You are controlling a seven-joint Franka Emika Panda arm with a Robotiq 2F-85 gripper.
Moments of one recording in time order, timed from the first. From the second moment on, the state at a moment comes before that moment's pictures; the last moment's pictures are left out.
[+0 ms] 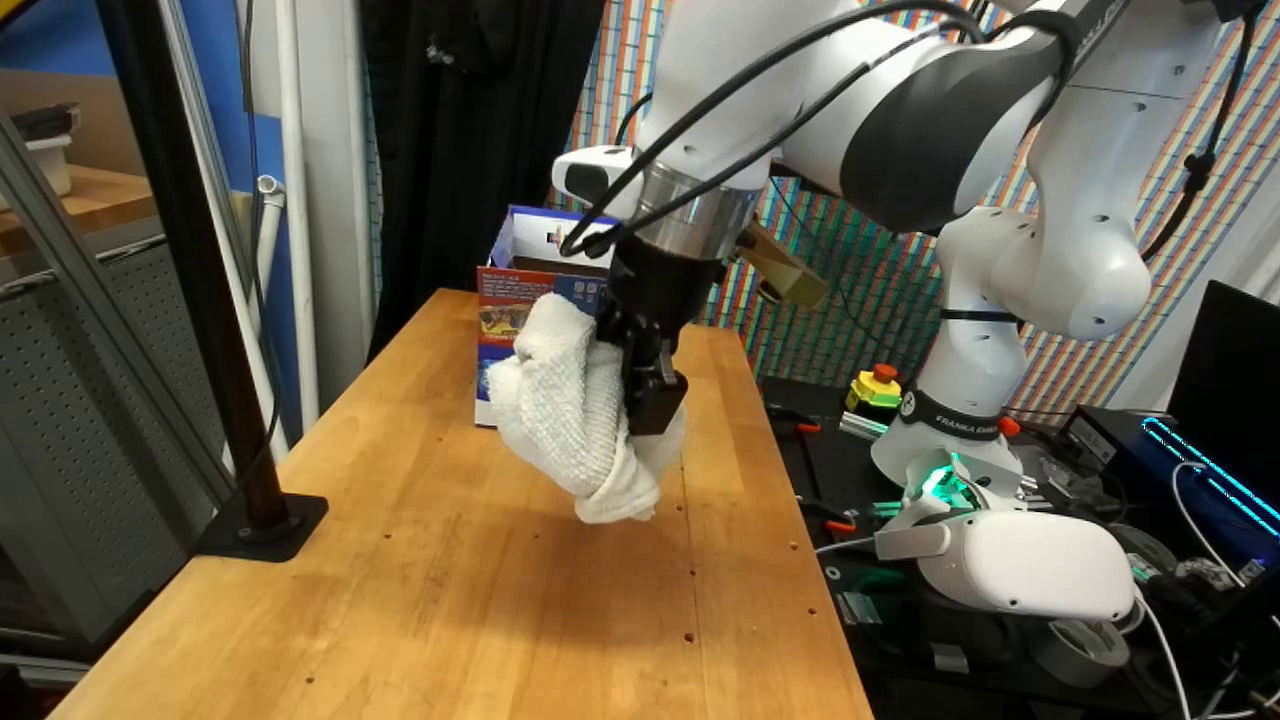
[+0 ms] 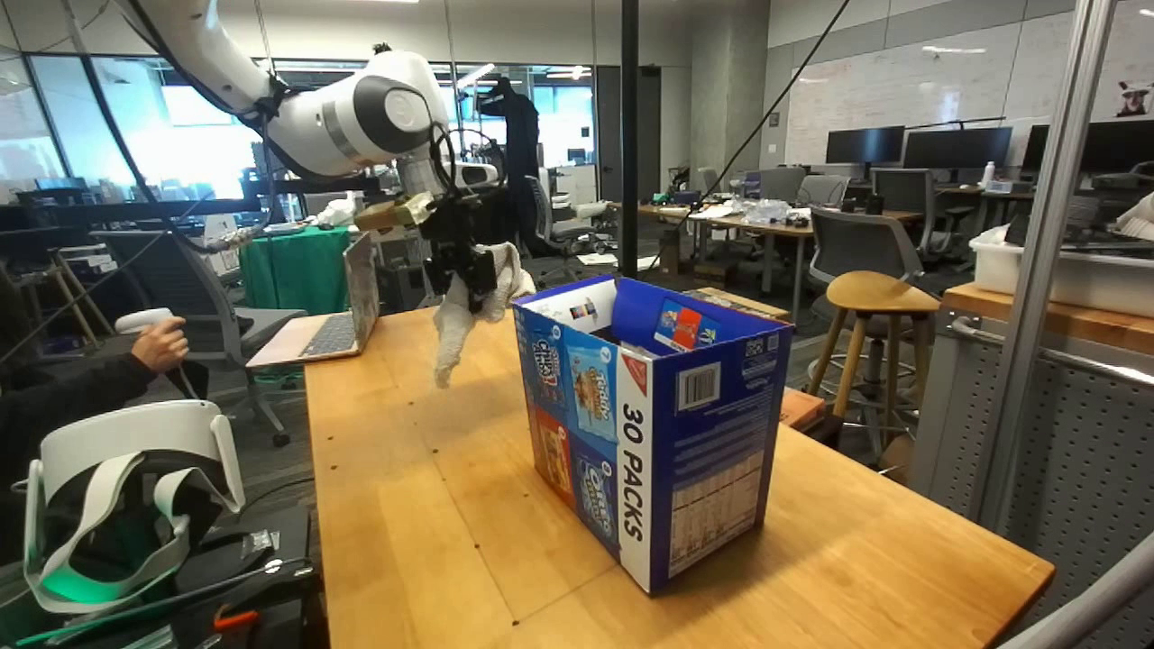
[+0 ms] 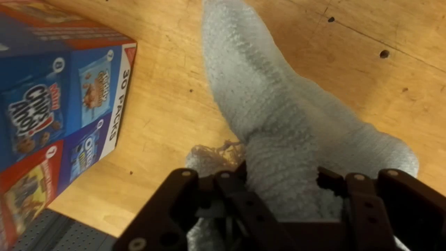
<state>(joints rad) 0.35 0.03 0.30 -2.17 -0.24 2.27 0.28</state>
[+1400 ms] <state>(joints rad) 0.13 -0.15 0.16 -1.89 -0.40 2.12 0.21</state>
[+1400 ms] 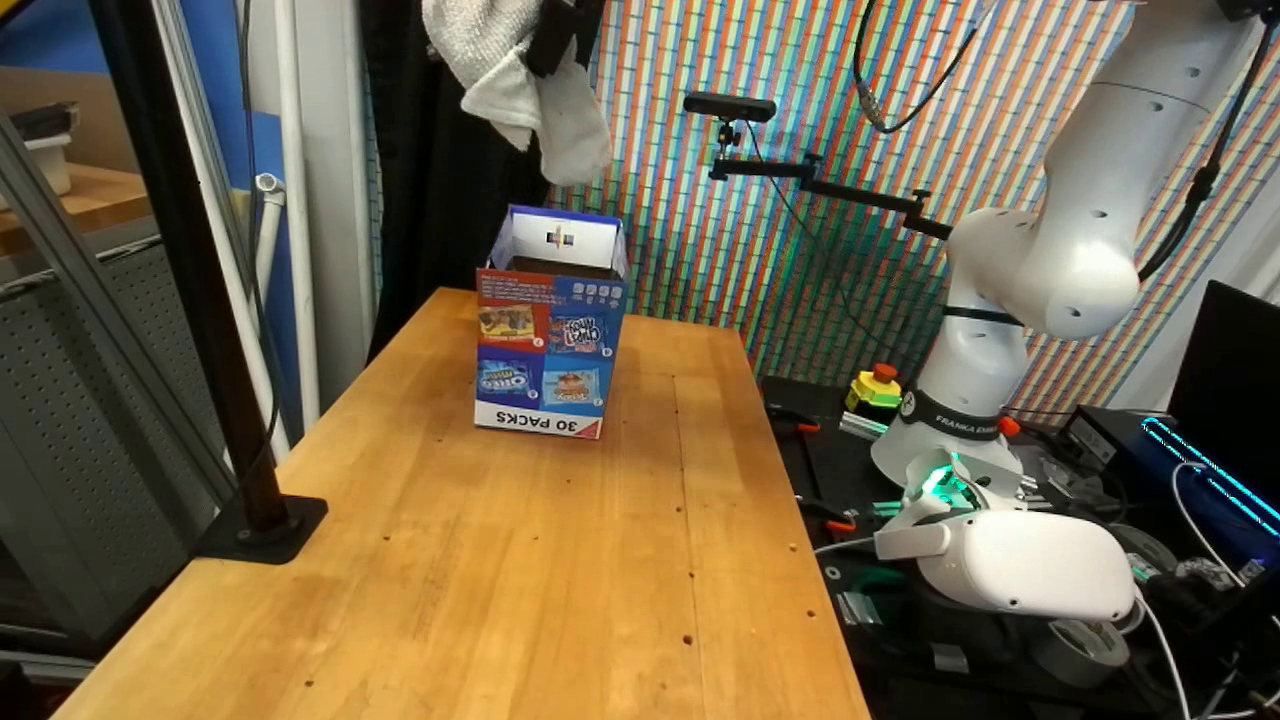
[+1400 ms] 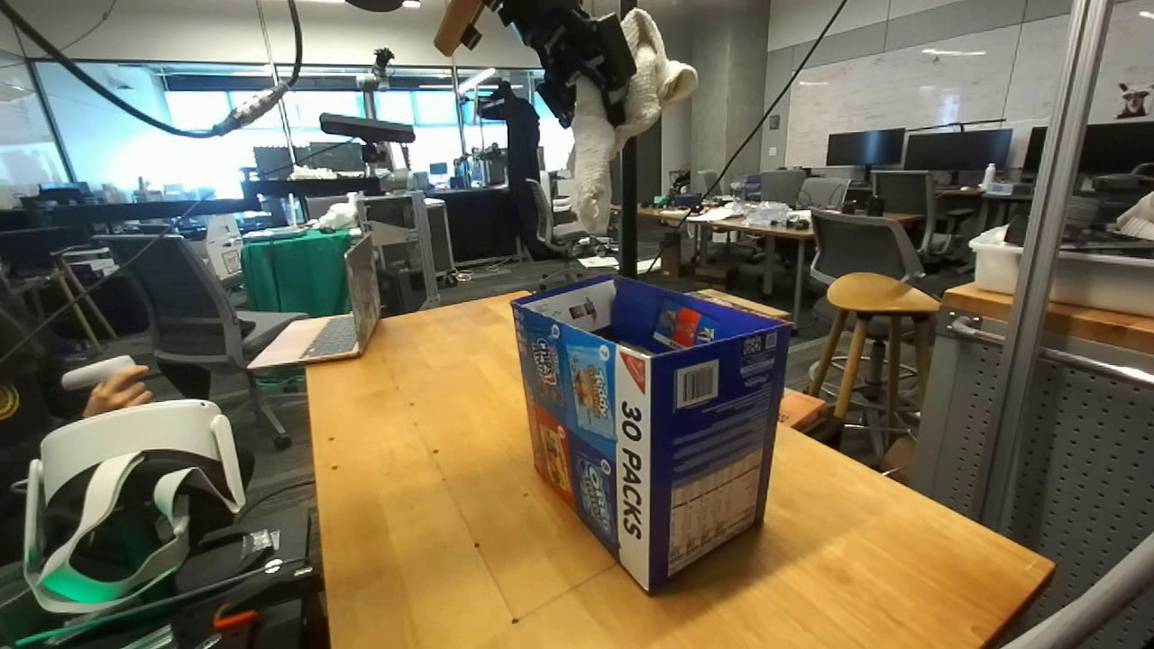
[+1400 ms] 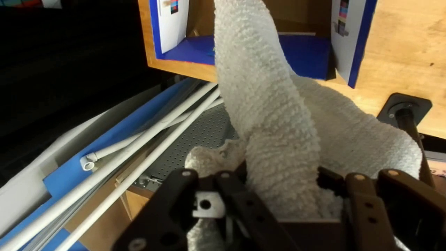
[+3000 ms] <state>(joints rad) 0.07 0.02 0.08 -2.29 -0.19 2.36 0.05</state>
